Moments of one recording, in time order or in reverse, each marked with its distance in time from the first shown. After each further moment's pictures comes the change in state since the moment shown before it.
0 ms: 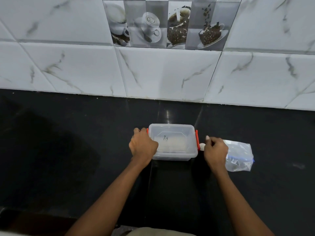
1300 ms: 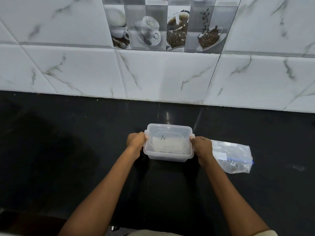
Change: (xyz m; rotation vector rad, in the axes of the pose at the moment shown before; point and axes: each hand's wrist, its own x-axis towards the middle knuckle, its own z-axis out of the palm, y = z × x) left_hand 0.022 -0.011 -0.019 -0.861 -0.278 -0.519; right_hand 0.003 -0.039 0.029 0.389 -0.217 0.440
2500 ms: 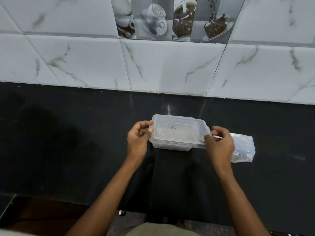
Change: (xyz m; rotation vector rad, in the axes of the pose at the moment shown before) left_hand -0.055 -0.033 -0.028 -0.214 -0.115 0.618; right_hand -0.092 -0.012 -0.042 -0.017 0.196 -0.404
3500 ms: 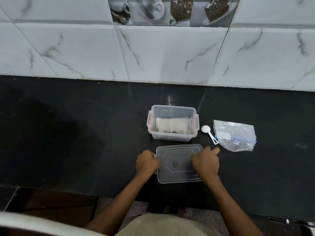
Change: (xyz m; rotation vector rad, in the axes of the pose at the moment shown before) left_hand -0.052 -0.076 0.005 0.884 -0.130 -0.527; right_hand -0.039 0.068 0.017 -0.844 -0.296 0.246
